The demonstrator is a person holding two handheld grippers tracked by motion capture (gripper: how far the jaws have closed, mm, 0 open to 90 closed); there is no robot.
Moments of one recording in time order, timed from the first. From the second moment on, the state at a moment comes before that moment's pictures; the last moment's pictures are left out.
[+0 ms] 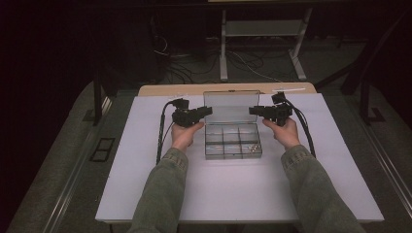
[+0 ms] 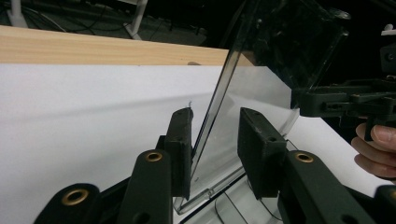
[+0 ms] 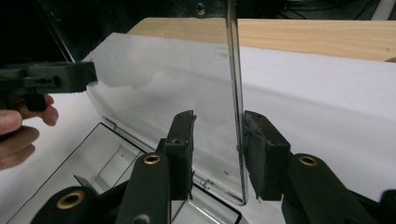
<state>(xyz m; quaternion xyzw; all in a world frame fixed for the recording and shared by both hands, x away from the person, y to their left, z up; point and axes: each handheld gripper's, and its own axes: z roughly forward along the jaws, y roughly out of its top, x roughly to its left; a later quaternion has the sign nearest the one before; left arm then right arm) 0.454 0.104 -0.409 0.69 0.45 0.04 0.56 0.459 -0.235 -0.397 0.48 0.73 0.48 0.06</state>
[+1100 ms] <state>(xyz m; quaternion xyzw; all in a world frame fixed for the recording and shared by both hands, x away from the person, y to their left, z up) 0.442 0.108 -0.375 0.67 0.42 0.07 0.60 0.444 -0.243 -0.384 0.46 0.74 0.48 0.06</state>
